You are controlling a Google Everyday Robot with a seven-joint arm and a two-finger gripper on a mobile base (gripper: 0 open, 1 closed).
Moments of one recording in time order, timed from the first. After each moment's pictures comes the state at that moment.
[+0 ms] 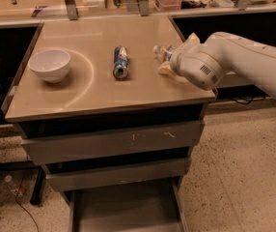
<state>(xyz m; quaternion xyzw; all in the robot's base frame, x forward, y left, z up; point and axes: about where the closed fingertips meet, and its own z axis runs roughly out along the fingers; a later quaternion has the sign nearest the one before) 0.743 -0.129 0.837 -0.38 0.78 -0.14 0.48</state>
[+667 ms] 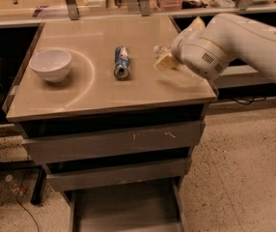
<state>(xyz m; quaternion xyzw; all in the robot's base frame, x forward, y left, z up) 0.733 -0.134 0.889 -0.37 0.77 -0.17 0.49</state>
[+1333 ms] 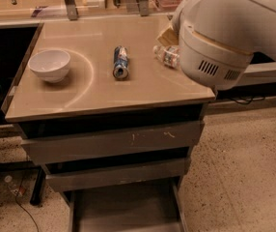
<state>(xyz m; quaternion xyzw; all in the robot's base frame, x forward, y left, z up) 0.625 -0.128 1.039 -0.31 0.72 -0.28 0.55</state>
